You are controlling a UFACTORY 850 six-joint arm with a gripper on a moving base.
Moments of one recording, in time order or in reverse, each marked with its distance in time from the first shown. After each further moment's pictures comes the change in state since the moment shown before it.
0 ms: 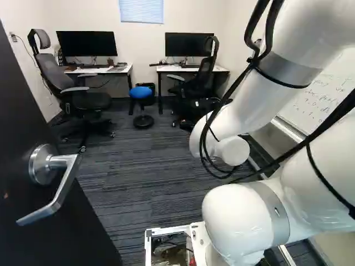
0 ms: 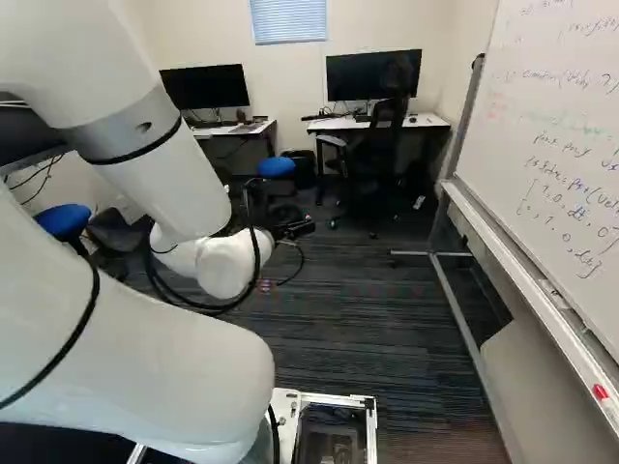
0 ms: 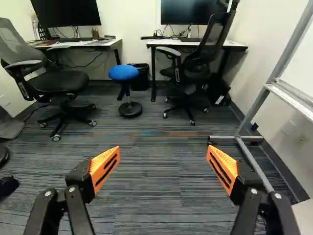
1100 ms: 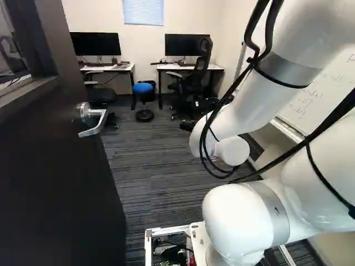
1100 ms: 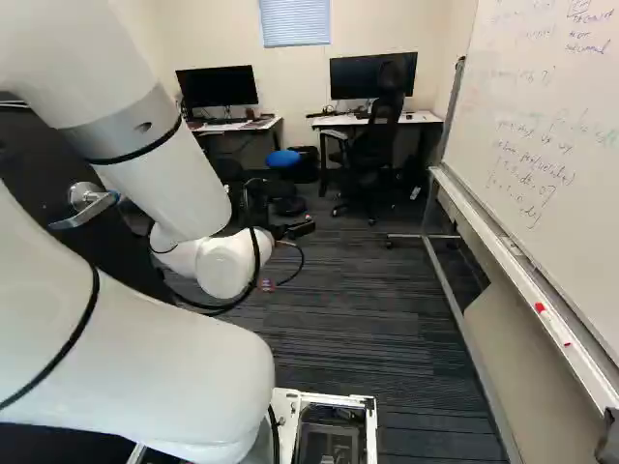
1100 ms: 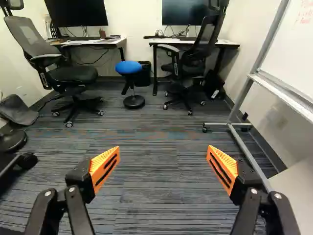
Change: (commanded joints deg) arm 0.0 0.0 0.0 0.0 0.0 0.0
